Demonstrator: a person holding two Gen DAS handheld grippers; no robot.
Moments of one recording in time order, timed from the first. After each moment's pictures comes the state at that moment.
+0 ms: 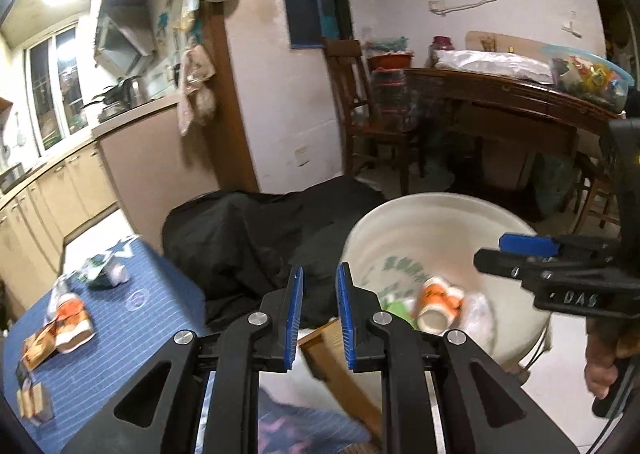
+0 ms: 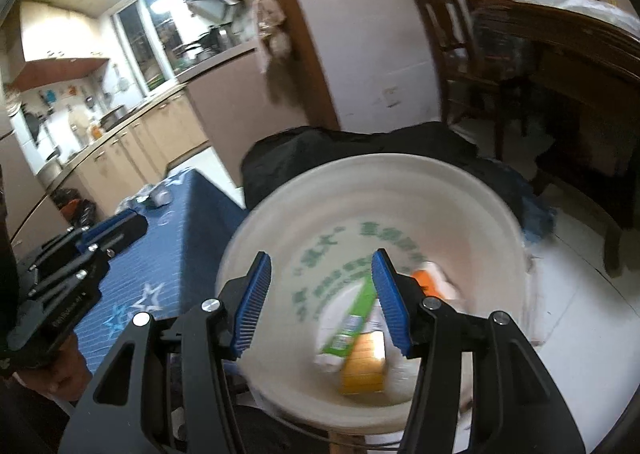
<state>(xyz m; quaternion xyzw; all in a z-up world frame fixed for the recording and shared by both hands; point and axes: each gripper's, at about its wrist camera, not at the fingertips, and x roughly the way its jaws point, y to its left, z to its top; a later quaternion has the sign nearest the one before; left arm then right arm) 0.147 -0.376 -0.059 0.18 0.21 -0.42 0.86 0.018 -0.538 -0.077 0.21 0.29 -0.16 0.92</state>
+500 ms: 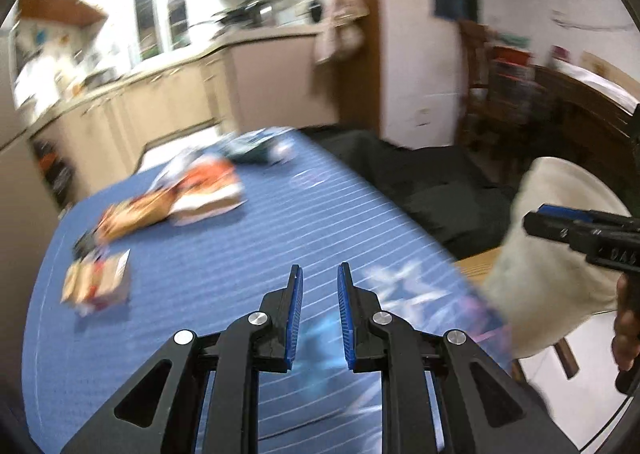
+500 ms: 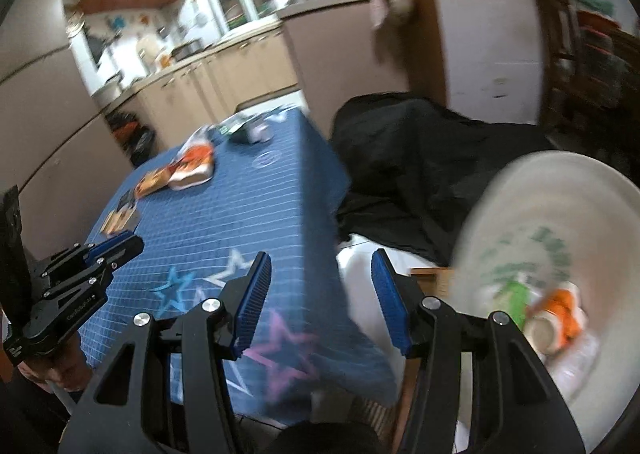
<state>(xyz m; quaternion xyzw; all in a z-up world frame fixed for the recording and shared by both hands) 0.233 -0.186 -0.104 0.12 0.31 -0.24 0.91 0.141 -0.417 -0.095 0.15 0.35 -0.01 0.93</state>
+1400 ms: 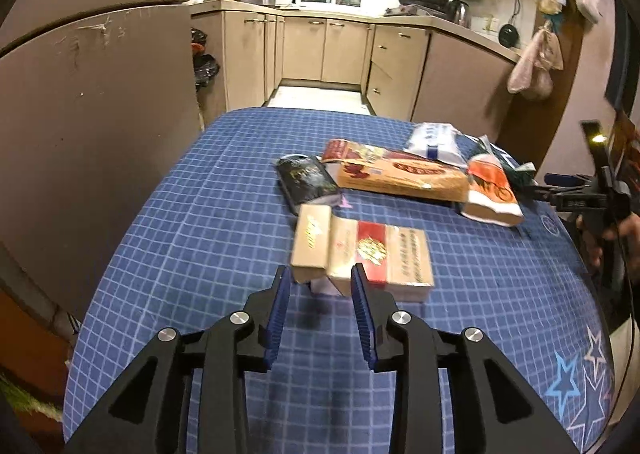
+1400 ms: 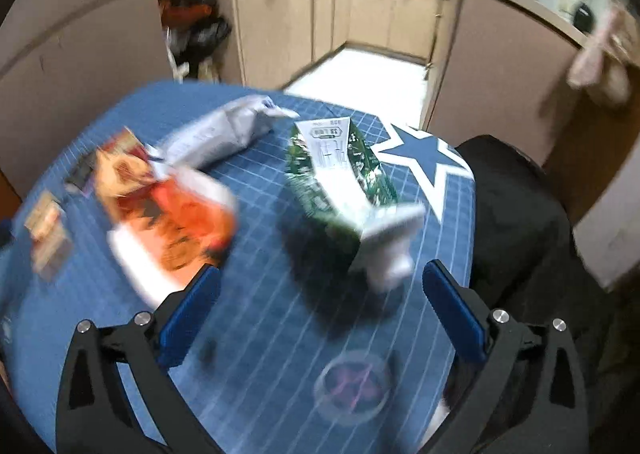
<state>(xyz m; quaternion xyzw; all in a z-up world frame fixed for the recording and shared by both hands) 0.340 0.035 -0.113 -0.03 0.36 -0.02 0.93 0.477 -0.325 -0.121 -0.10 0.43 0.16 0.88</state>
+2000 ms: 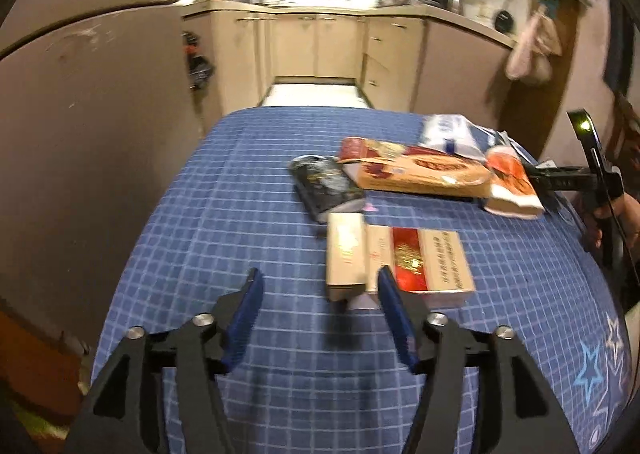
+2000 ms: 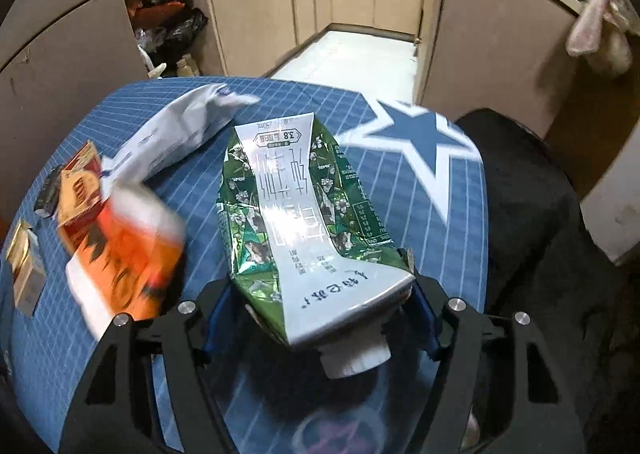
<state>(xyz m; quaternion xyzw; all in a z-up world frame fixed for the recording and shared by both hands) 0.359 0.046 -0.118 0.01 0.37 -0.04 0.93 0.491 -0.334 -0.138 -0.05 0.45 0.14 0.88</state>
